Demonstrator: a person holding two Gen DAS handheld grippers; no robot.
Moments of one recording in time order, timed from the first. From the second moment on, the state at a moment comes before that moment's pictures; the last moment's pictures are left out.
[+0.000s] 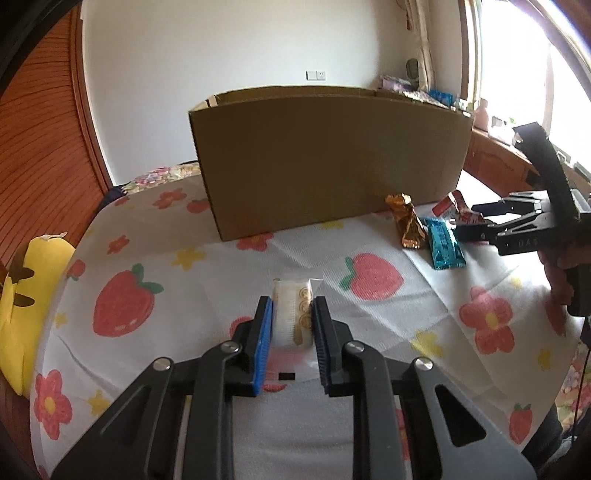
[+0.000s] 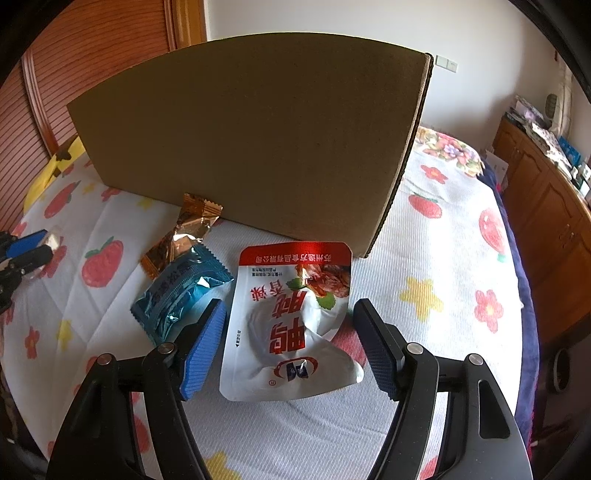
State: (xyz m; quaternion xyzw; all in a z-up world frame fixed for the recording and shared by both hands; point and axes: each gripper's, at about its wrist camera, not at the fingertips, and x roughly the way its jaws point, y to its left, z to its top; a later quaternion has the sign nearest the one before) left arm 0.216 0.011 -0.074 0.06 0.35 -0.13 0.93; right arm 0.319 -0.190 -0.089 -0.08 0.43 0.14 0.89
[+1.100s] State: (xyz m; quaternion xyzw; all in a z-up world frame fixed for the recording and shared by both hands) left arm 0.206 0.020 -0.067 0.03 0.31 -0.12 0.94; right arm 0.274 -0.186 -0.064 -0.06 0.42 0.16 0.89
